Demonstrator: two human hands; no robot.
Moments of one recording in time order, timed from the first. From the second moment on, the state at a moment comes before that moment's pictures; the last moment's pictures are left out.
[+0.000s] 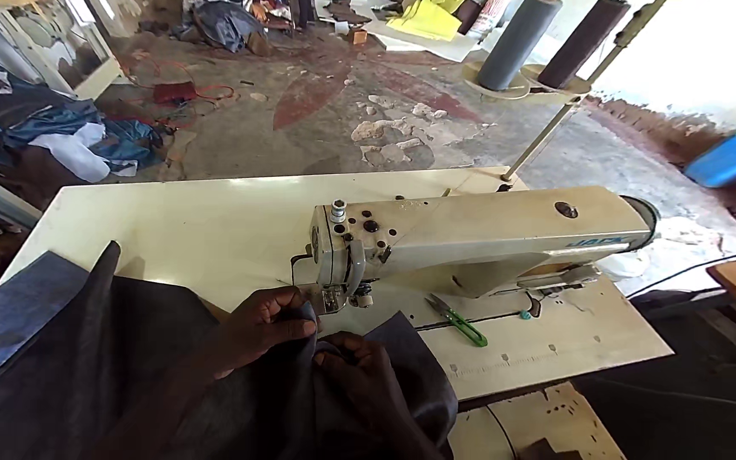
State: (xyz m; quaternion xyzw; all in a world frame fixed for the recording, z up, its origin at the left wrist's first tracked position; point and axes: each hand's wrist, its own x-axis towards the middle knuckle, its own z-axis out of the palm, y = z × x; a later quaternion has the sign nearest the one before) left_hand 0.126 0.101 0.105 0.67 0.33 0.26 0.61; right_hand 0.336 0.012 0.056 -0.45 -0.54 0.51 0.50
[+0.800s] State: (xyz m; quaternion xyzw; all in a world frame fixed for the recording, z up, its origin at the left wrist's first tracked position) left_hand 0.165 0.130 0.069 0.79 0.38 0.10 0.48; right_hand 0.357 0.039 0.067 -0.61 -0.66 0.43 0.11
